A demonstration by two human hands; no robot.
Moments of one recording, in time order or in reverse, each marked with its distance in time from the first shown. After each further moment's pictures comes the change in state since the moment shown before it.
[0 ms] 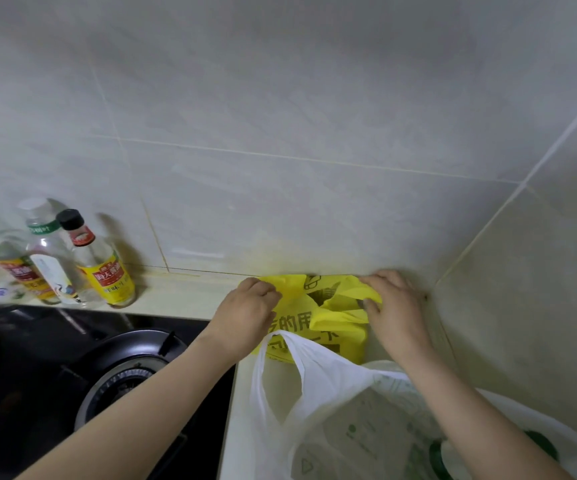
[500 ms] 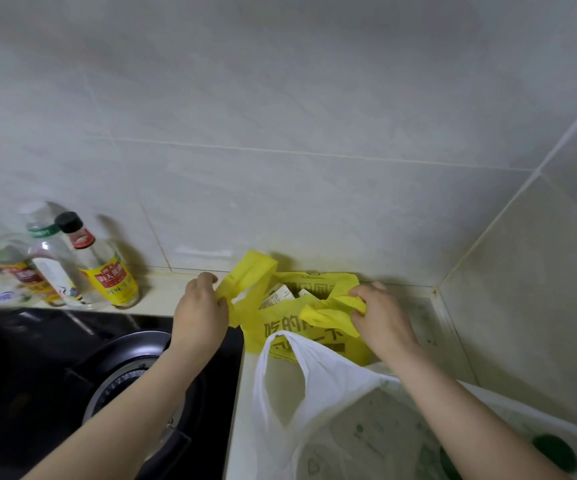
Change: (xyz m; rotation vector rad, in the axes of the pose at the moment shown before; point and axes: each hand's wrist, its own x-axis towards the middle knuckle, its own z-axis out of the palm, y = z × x) left_hand -0.018 -0.021 -0.007 -0.270 0.124 -0.814; right_hand 0.001 -0.005 0.026 -0.016 -0.229 0.140
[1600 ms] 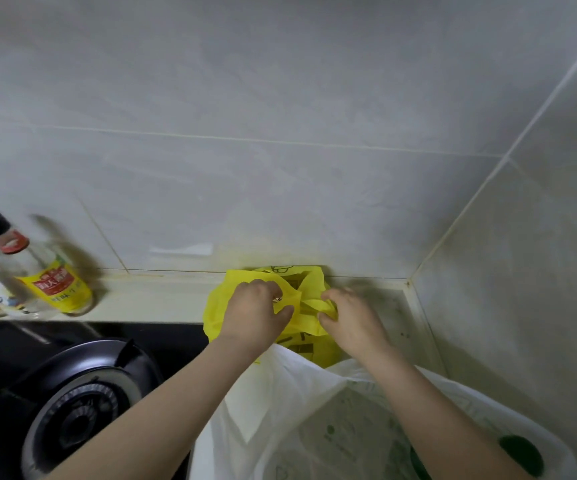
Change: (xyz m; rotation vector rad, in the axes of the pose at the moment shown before) left_hand -0.013 0.094 0.065 0.018 -0.260 0.290; right_hand 0.008 0.021 0.004 -0.014 -0.144 -0.025
